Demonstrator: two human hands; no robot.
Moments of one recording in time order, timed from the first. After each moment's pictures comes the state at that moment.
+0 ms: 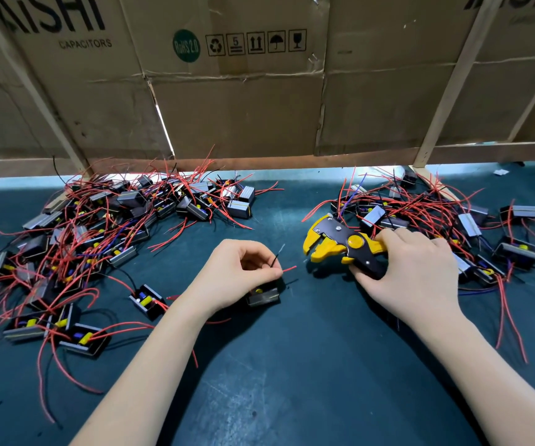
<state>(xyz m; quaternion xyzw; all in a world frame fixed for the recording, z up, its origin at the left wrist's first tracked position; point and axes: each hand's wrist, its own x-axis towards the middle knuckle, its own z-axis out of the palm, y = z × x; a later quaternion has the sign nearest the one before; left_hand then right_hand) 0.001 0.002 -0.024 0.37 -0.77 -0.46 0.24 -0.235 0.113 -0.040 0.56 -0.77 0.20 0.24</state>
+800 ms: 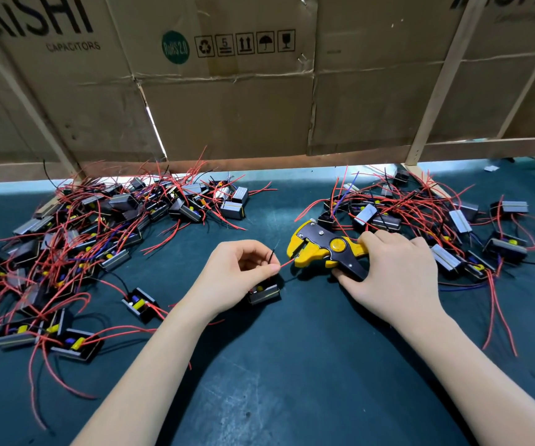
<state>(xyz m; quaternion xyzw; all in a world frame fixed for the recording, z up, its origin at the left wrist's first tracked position) -0.006 0.004 -0.032 0.36 -0.74 -0.49 0.28 -0.223 0.113 -0.037 0.57 -0.78 0.17 0.20</state>
